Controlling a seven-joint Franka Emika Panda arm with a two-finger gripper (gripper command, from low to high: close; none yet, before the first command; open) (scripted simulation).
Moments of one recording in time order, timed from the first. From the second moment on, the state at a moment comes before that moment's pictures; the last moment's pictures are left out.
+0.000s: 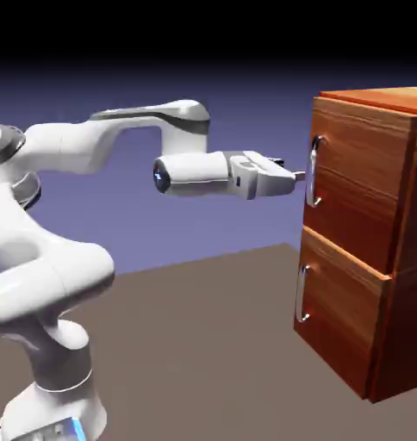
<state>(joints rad) -1.18 -1.23 1.18 -2.51 2.73 2.61 -0.90</state>
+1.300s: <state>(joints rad) -1.42 -0.84 0.67 -2.74 1.98 1.29 -1.19</state>
